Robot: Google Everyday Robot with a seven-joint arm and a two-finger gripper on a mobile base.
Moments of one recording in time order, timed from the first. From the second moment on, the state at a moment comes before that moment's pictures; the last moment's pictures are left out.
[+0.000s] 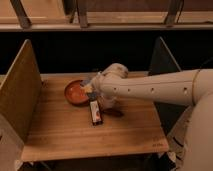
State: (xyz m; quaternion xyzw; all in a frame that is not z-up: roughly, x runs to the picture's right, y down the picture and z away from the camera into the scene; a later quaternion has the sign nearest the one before) arm -0.056 -0.024 0.768 -0.13 -0.17 0.53 0.82
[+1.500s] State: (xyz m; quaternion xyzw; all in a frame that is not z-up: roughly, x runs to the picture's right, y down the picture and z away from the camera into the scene) arm 0.048 -0.078 0.776 -0.03 -0.22 0.57 0.79
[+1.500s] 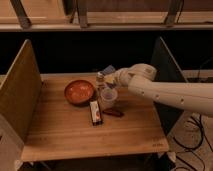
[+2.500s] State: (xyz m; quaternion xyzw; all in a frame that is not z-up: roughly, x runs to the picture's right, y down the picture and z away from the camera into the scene) arm 0.012 -0.018 0.822 -0.09 -0.26 0.61 0.74
